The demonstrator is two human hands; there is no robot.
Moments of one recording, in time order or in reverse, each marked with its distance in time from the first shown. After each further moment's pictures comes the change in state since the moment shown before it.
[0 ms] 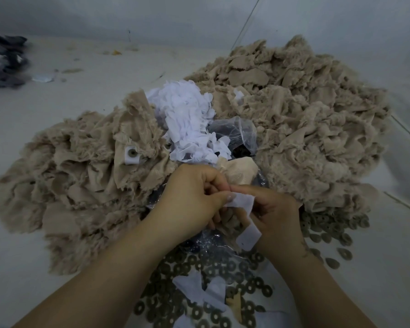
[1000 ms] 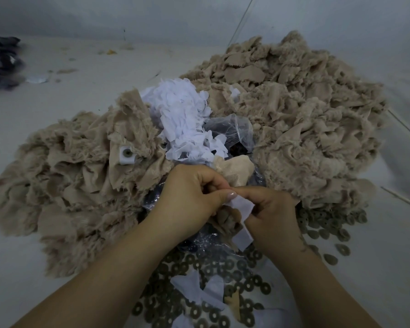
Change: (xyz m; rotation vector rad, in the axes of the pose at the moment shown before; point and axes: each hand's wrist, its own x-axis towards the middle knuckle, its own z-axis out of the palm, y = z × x) left_hand 0.001 -0.002 0.004 0.016 0.039 0.077; right_hand 0.001 -0.009 -0.001 -0.047 0.065 -0.036
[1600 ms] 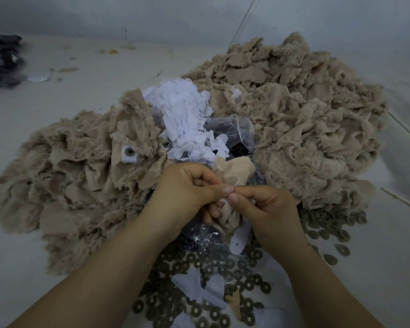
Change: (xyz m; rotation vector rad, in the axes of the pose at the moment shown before) left_hand 0.003 -0.014 -0.003 -0.388 -0.032 -0.172; right_hand 0.001 -0.008 -0.002 0.260 -0.033 0.140
